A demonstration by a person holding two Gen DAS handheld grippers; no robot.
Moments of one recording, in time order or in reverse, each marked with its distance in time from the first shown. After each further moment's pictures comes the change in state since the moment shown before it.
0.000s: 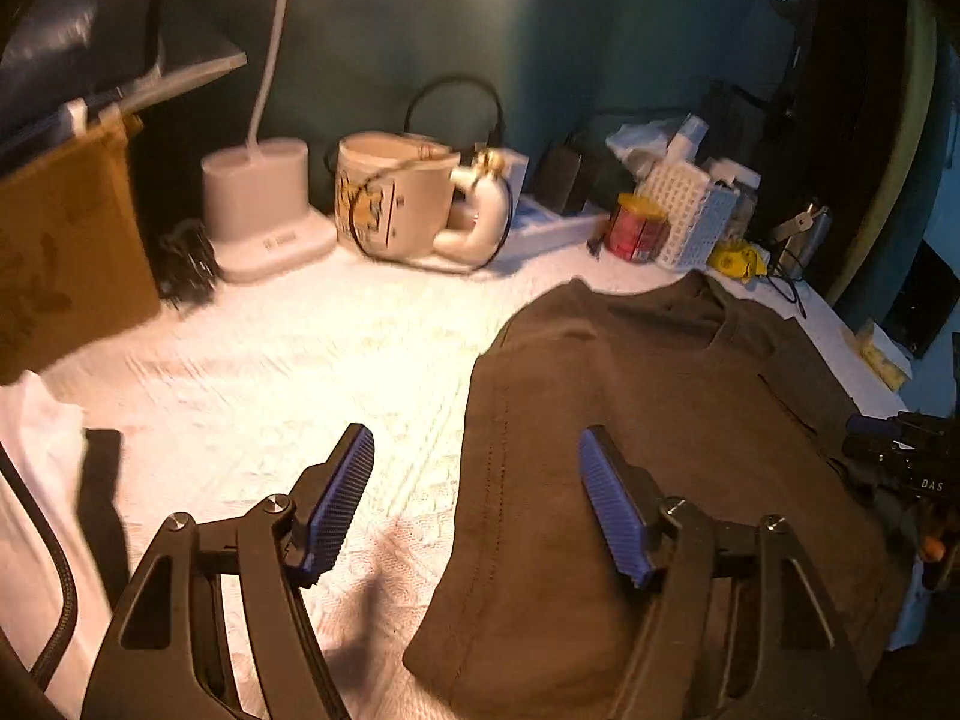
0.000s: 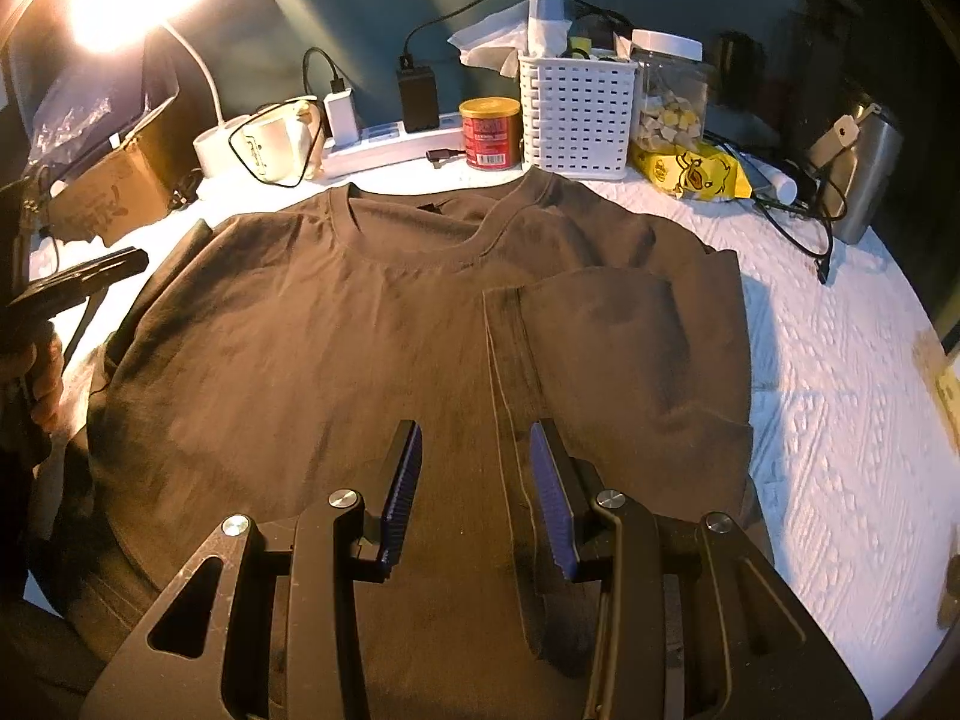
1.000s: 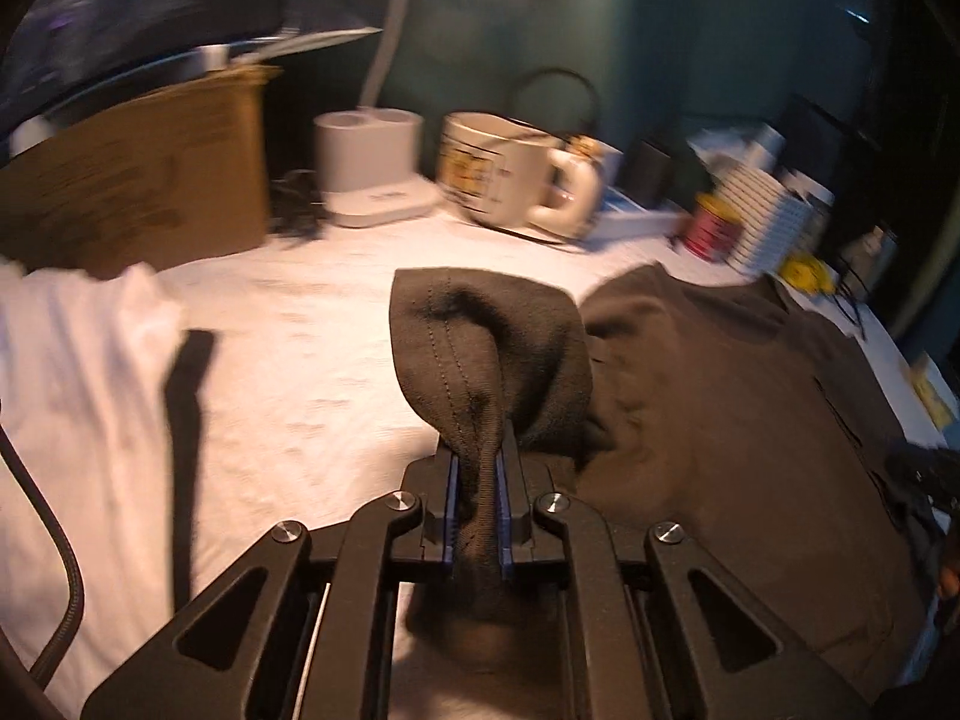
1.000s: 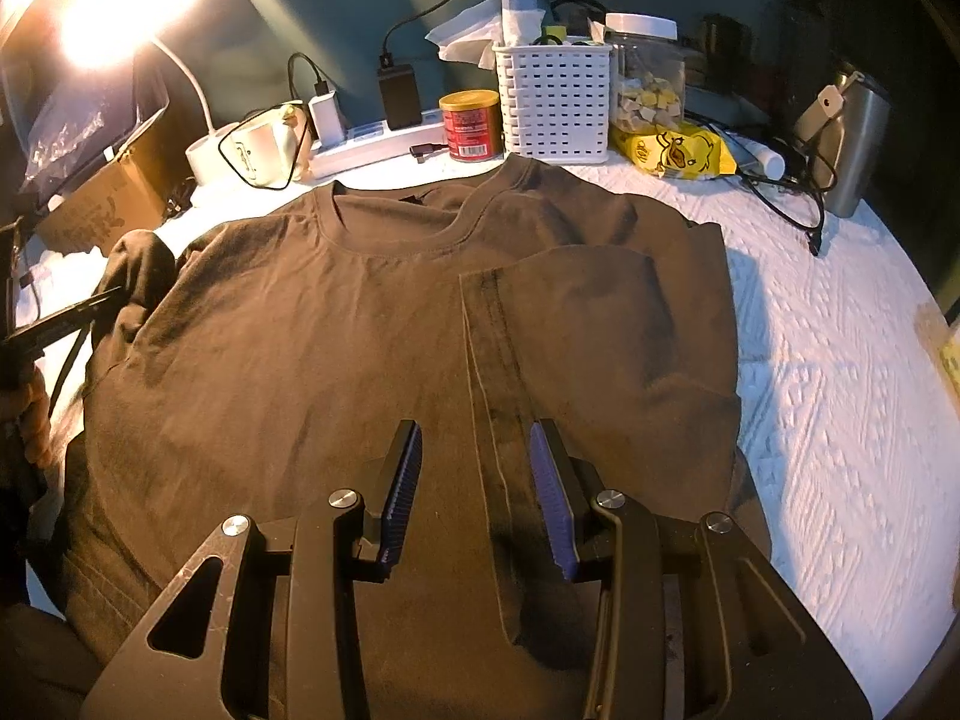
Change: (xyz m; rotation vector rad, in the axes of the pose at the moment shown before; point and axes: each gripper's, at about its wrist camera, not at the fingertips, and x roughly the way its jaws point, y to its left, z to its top) left arm -0.029 0.015 -0.027 -0.132 -0.020 0.219; right arm -0.003 -0.014 -0.010 0.039 -0.009 0.024
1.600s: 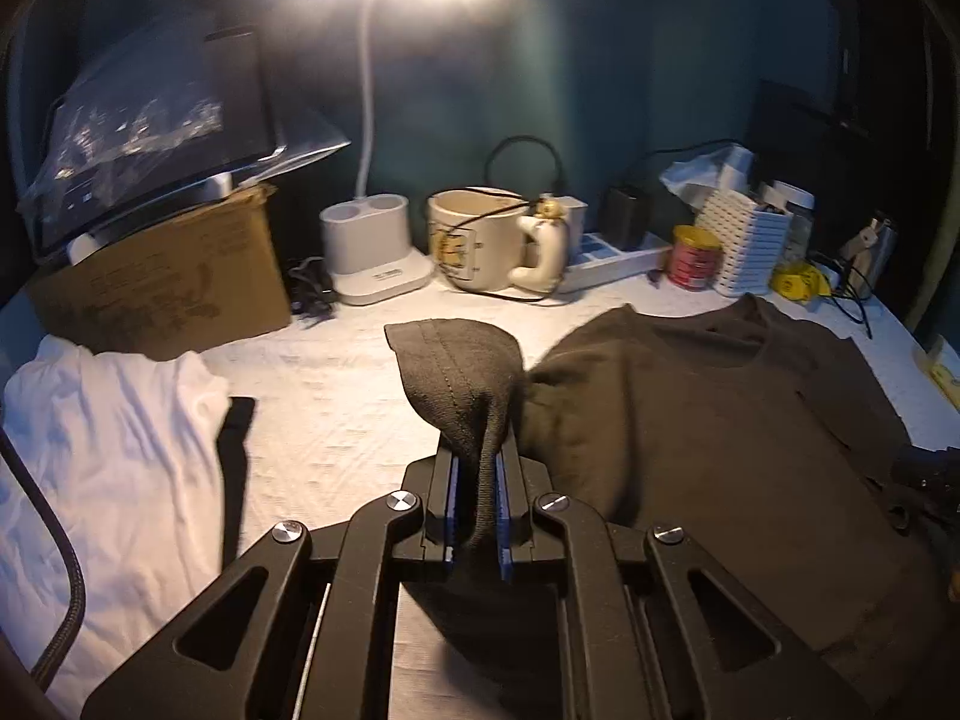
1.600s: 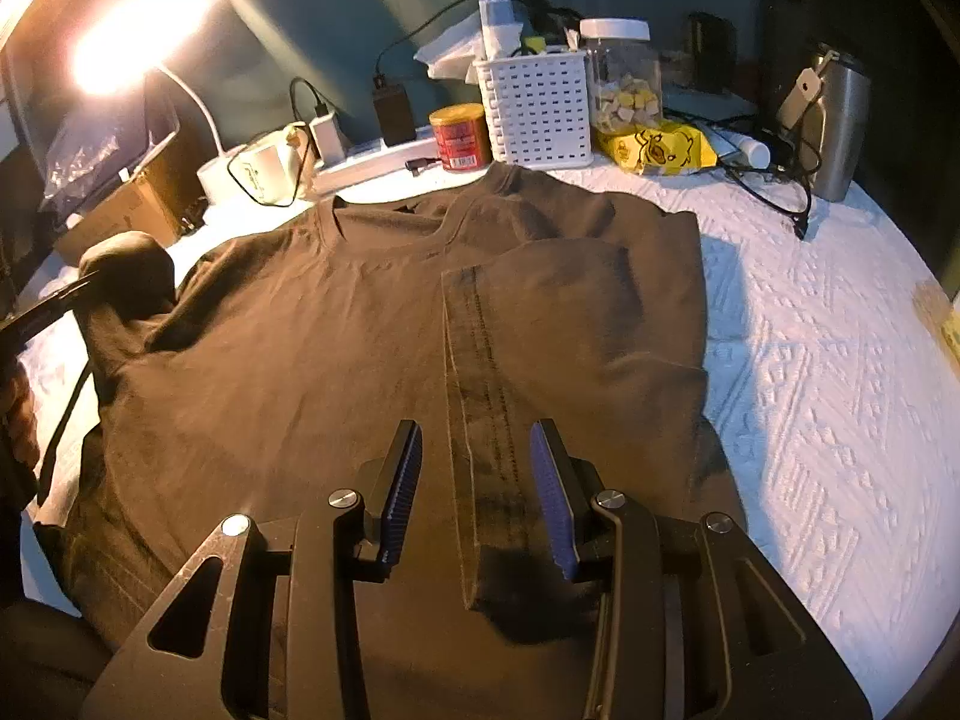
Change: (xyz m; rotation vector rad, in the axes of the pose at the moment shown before) left arm -0.044 -0.057 0.010 0.109 -0.100 0.083; right arm -0.018 -0.024 -0.017 0.025 -0.056 0.053
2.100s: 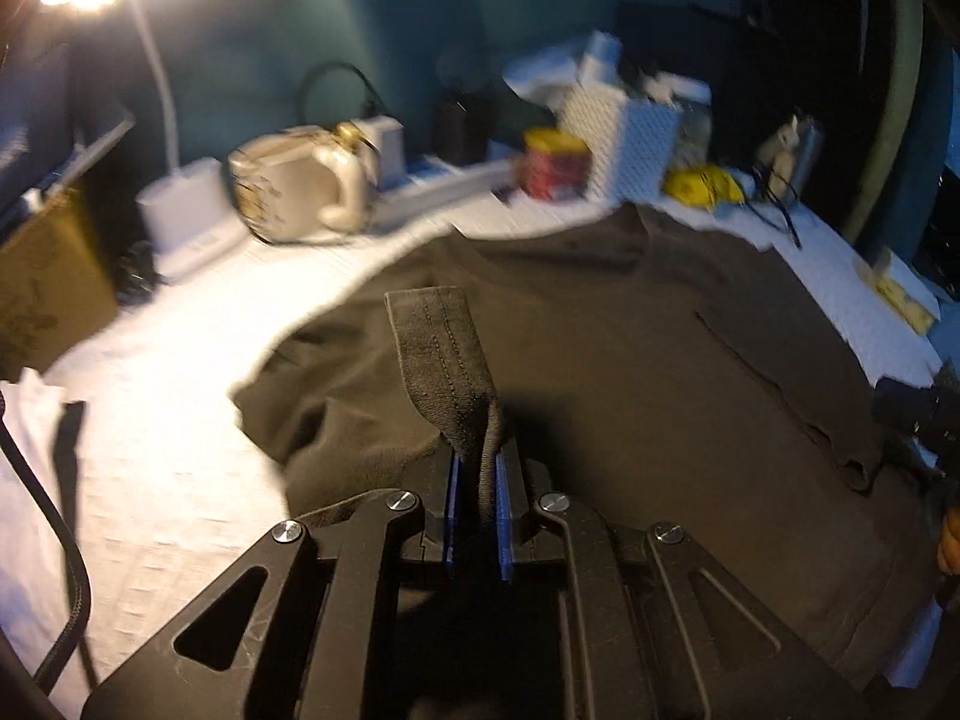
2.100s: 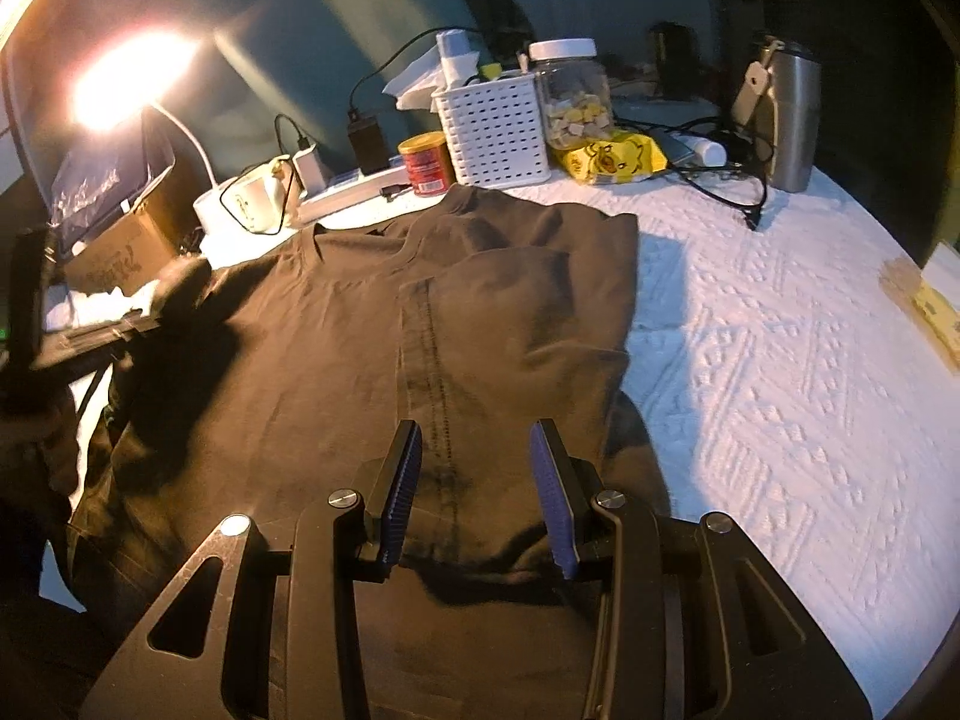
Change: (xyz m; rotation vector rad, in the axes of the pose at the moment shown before) left arm 0.049 -0.101 -0.011 0.140 0.170 -0.167; right arm -0.025 -0.031 -0.012 0.054 -0.061 -0.002
